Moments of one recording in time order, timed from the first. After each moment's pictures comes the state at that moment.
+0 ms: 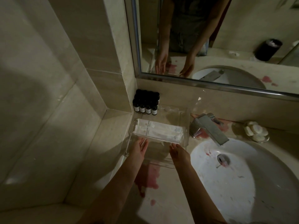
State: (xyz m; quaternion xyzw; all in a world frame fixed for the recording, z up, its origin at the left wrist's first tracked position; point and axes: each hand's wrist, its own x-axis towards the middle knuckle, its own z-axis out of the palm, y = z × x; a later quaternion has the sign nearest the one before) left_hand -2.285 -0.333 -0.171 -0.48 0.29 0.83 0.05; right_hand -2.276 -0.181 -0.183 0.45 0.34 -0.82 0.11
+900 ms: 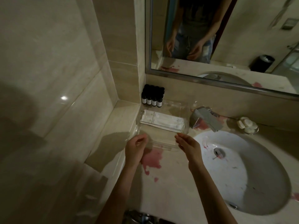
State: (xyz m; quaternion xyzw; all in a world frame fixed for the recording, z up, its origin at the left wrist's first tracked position) left_hand -2.163 -0.357 -0.137 -0.22 0.74 0.63 -0.06; right_hand -2.185 -0.165 -0.112 0.18 0.66 -0.72 0.07
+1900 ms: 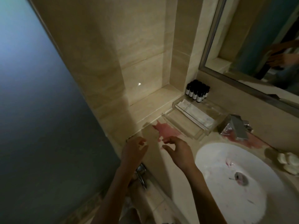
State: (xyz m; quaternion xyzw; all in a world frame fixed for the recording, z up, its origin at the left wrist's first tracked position) left_hand -1.963 -0.249 -0.102 -0.39 0.84 0.34 -0.14; right_hand -2.091 -0.113 -0.099 -0.37 0.84 -0.37 0.14
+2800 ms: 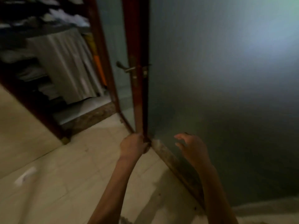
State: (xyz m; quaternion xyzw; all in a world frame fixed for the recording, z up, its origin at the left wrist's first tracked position) left_hand -1.451 -0.066 -0.058 -0.91 0.34 0.14 -0.18; right_hand -1.613 -0.211 -0.048 -0.92 0.33 -0.08 0.21
